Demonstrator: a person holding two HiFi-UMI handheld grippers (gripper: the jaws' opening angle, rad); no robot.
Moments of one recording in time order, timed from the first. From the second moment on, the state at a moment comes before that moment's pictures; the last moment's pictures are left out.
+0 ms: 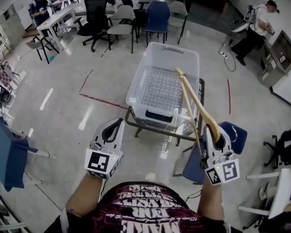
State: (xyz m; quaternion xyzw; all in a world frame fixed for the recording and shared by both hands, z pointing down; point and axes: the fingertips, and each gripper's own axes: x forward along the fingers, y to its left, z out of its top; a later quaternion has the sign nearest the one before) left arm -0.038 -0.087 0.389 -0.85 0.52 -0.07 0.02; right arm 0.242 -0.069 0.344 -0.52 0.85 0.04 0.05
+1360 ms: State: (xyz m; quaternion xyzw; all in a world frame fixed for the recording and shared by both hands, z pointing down) left arm -0.037 -0.233 0.397 -0.87 0.49 -0.07 0.02; right arm 0.221 -0.195 0.372 -0.51 0.86 -0.01 0.03
